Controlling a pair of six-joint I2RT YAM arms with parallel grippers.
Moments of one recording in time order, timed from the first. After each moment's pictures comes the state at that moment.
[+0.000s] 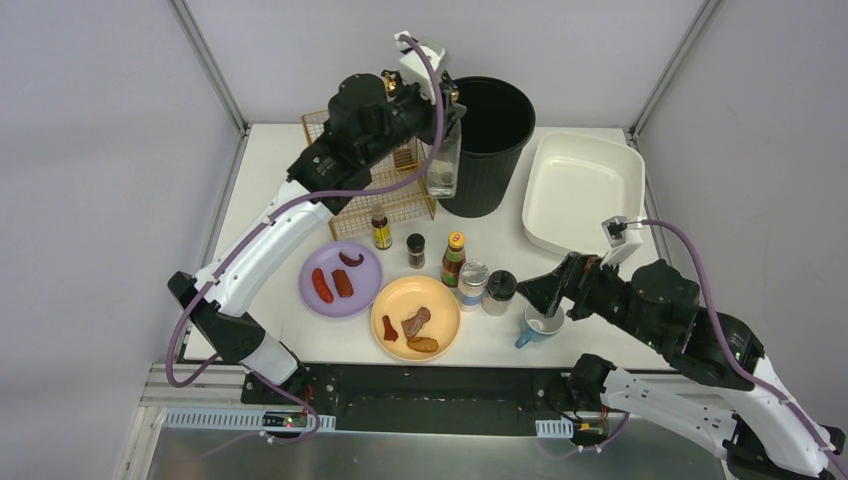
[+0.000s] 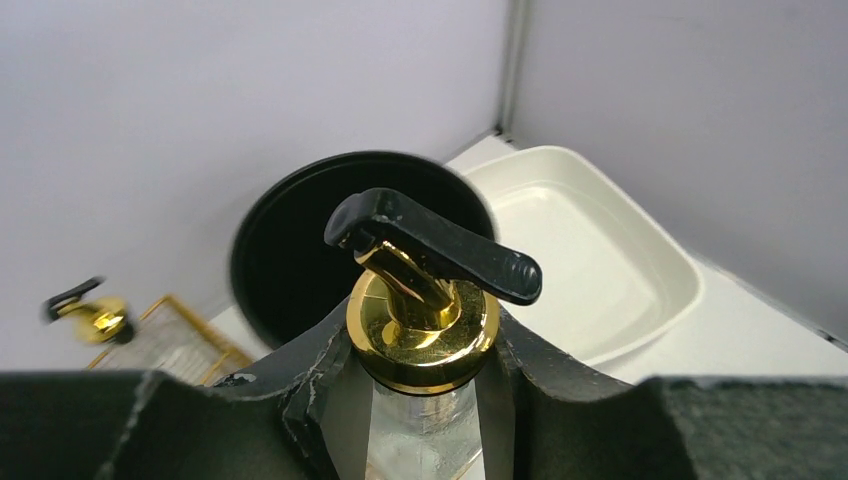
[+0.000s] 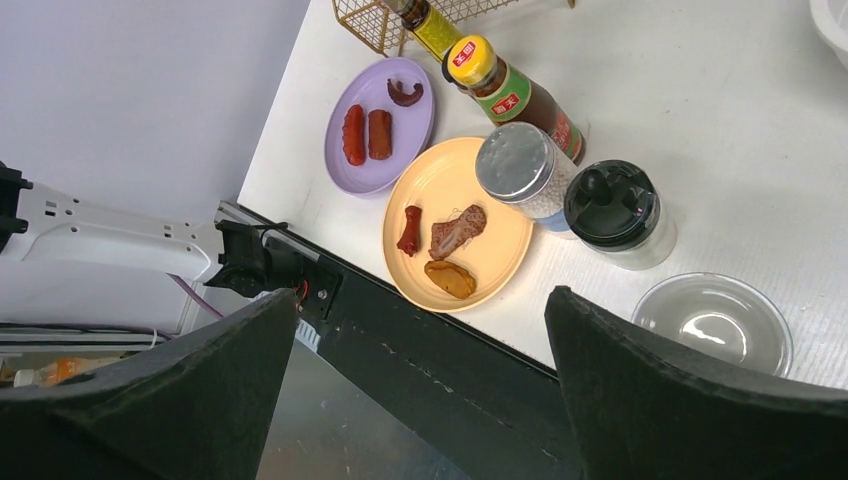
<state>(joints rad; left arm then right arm) -0.77 1.56 1.83 -0.23 -0.01 0.02 0.99 0.52 1.09 -0.96 0.22 0.76</state>
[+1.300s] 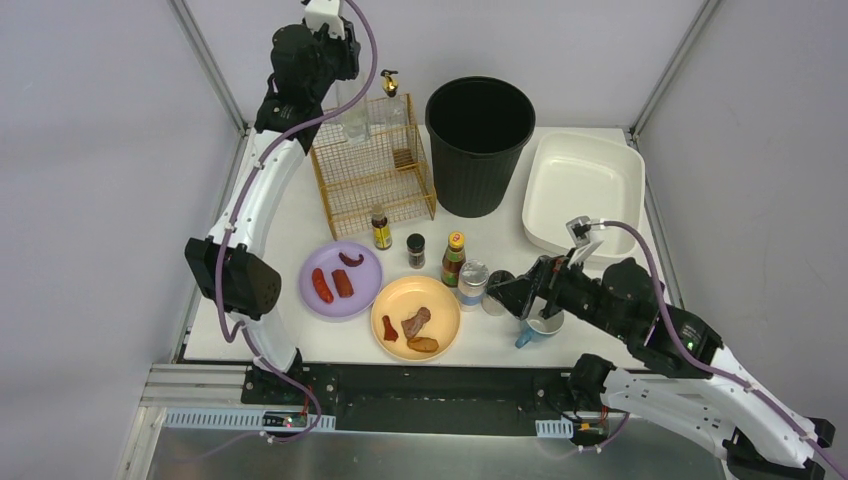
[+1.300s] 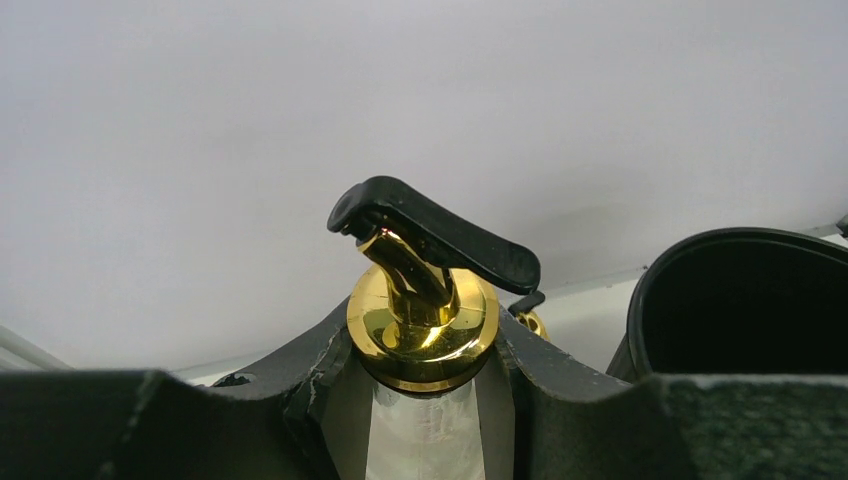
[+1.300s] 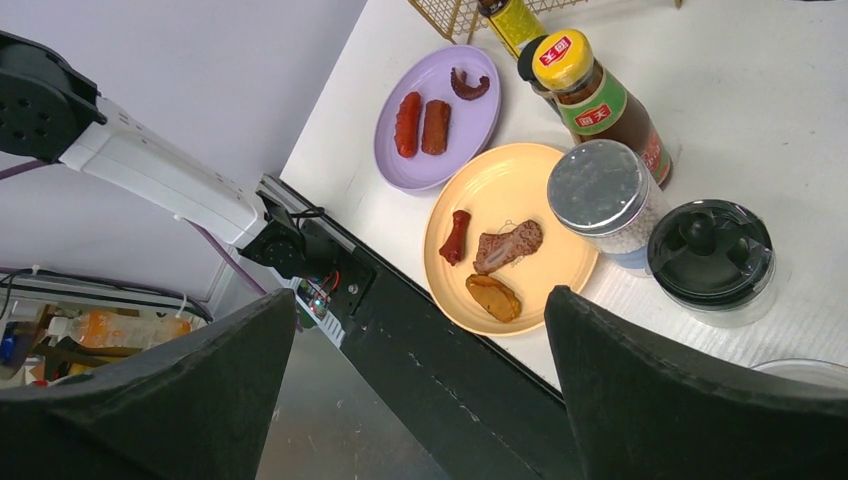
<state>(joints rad) -0.26 1.76 1.95 -0.14 -0.04 0.03 0.99 0.52 0.91 -0.68 0.09 0.72</state>
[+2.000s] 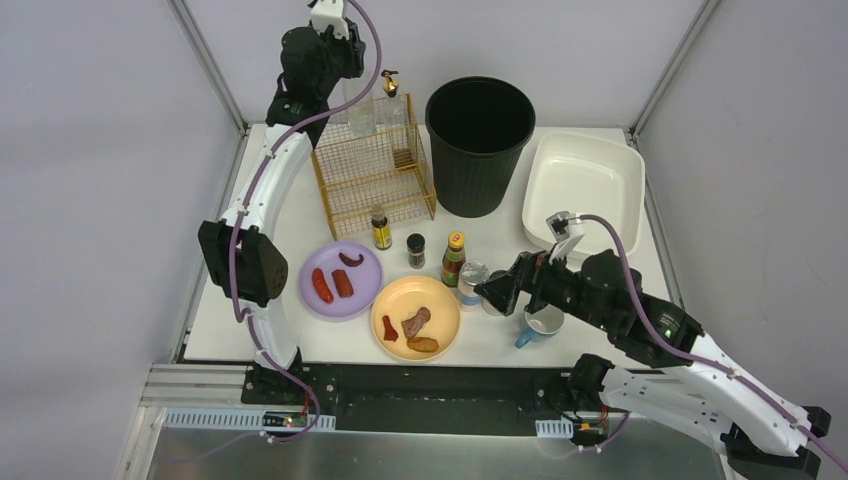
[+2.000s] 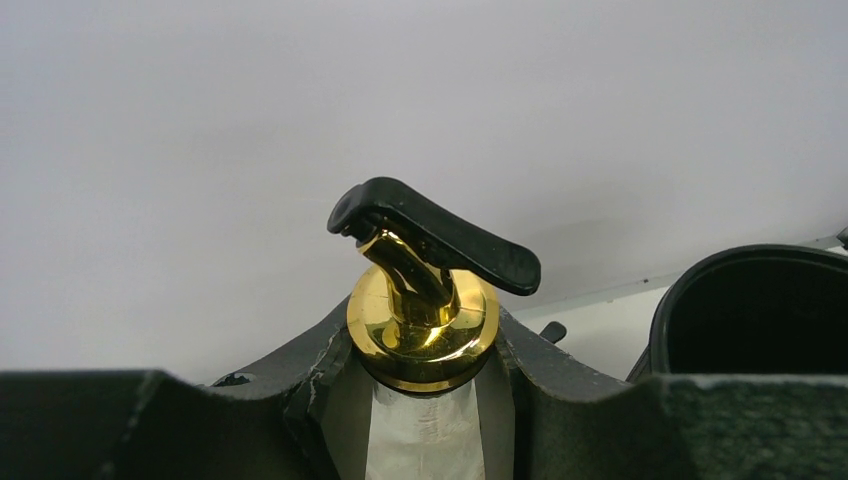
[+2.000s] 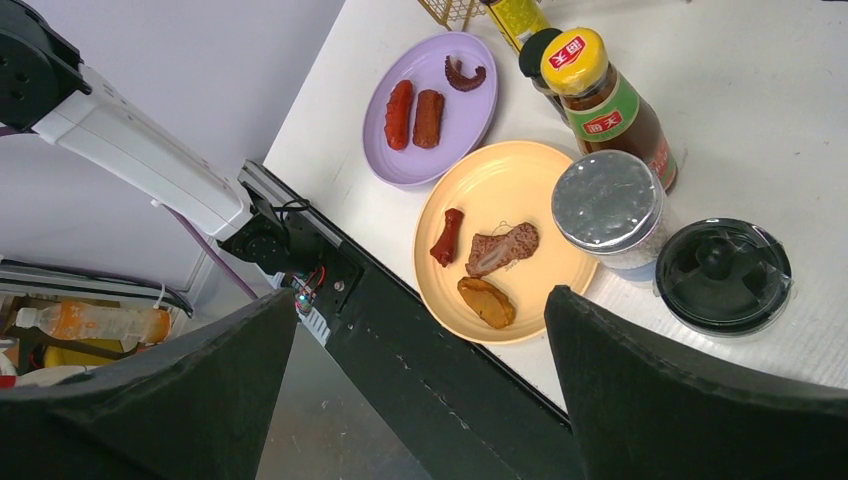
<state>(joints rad) -0.23 1.86 2.00 -0.05 0.00 0.00 0.99 0.61 0.89 -0.61 0.06 0.69</state>
